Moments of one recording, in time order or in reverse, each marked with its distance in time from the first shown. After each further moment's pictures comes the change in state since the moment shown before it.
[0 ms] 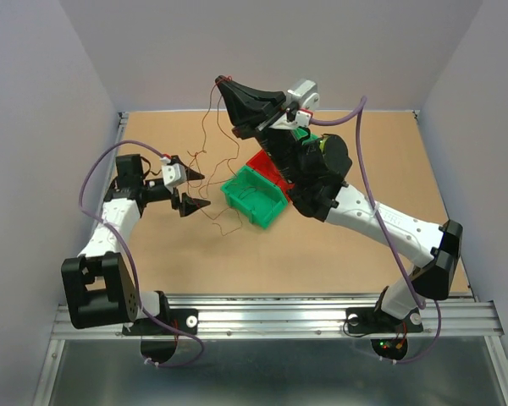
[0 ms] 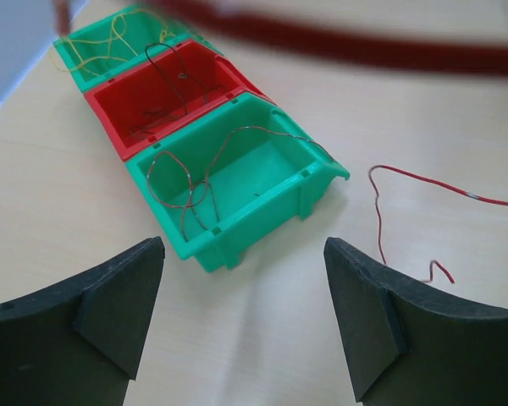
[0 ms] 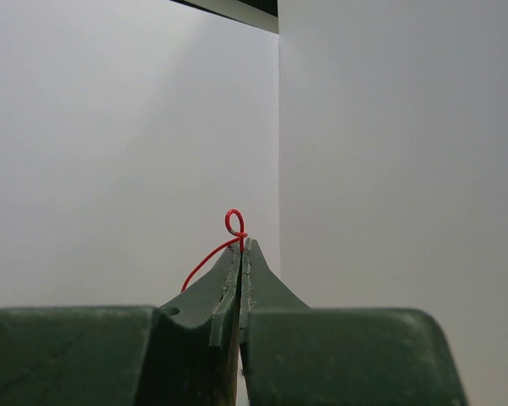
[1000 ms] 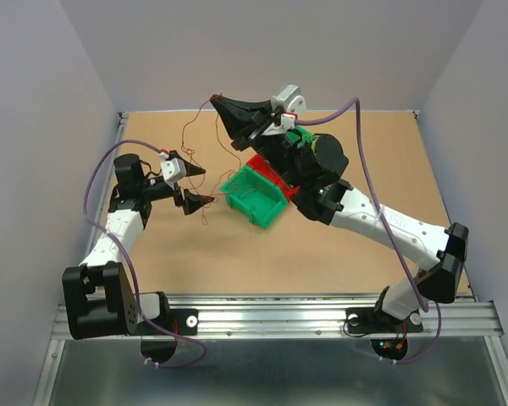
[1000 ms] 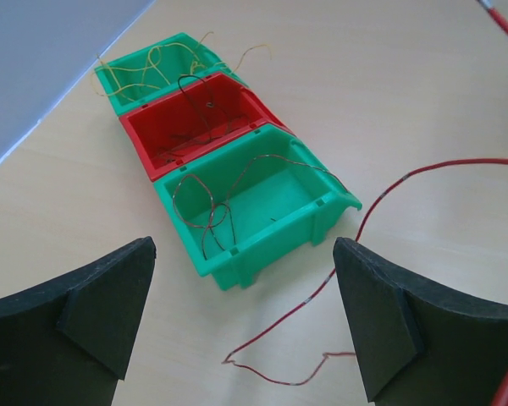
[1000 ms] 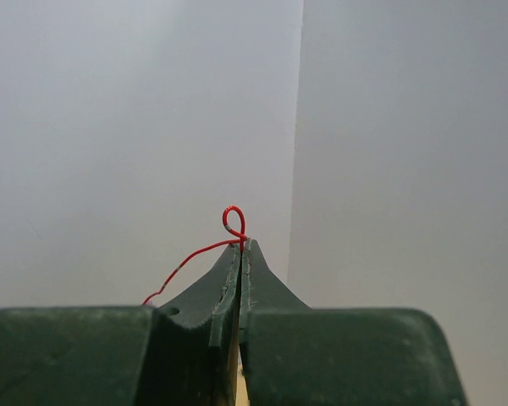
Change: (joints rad) left arm 0.008 -0.069 -0.092 0.376 -0.008 -0.357; right arm 0.000 -0.050 -0.061 -0.155 -0.034 0.005
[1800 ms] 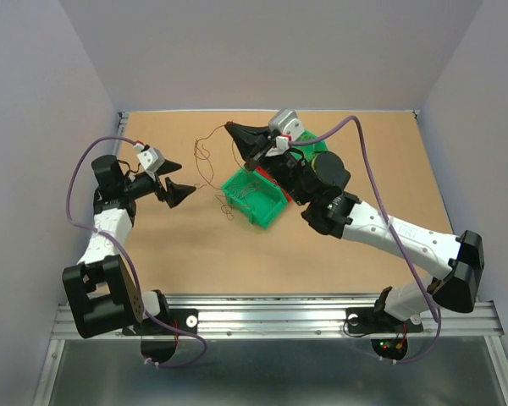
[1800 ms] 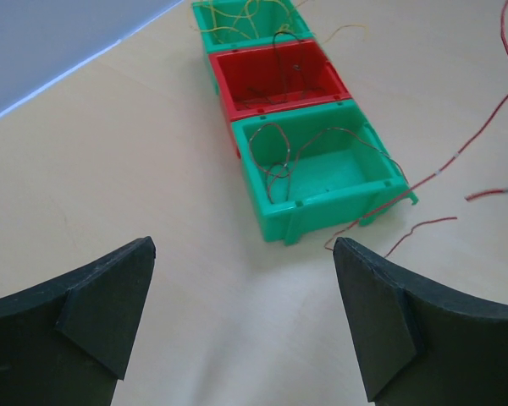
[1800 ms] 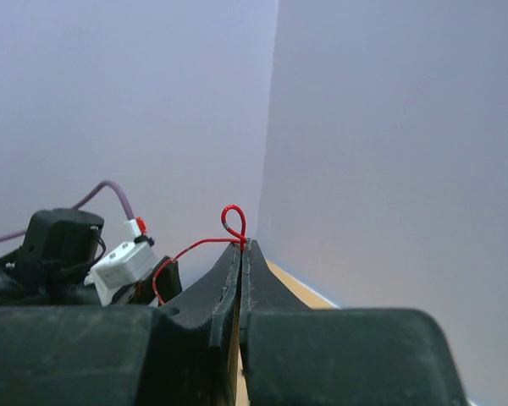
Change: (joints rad) left arm 0.160 0.034 0.015 0.025 -0.080 -0.148; right arm 0.000 -0.109 -0.245 -0.042 0.060 -0.058
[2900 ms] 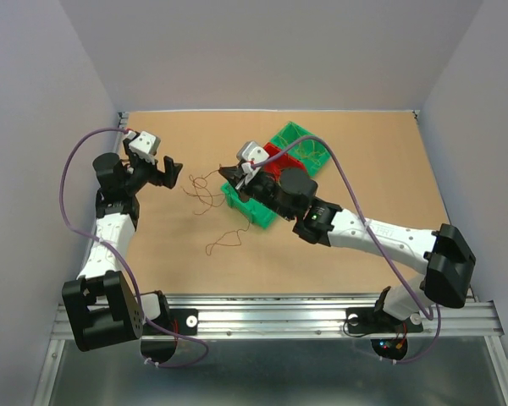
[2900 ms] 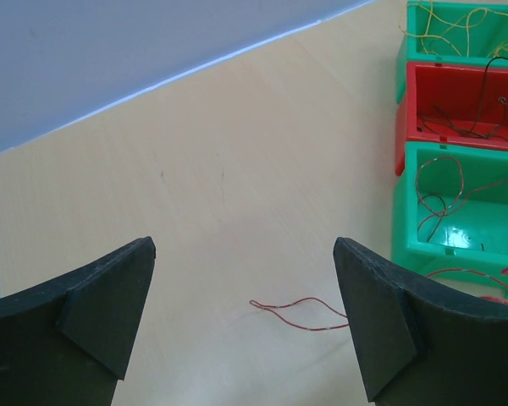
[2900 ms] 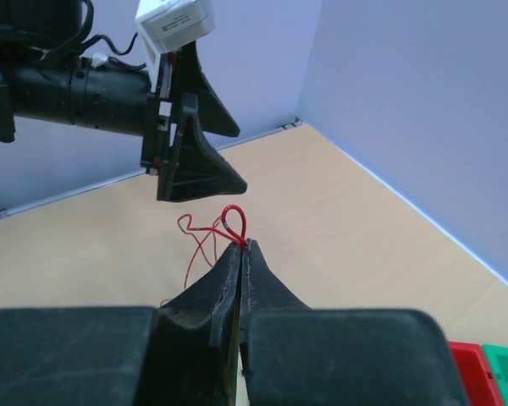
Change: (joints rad) left arm -0.058 -0.085 -0.003 0.090 -0.563 -0.138; right arm 0.000 0.058 -0.173 -0.126 -0.042 0.048
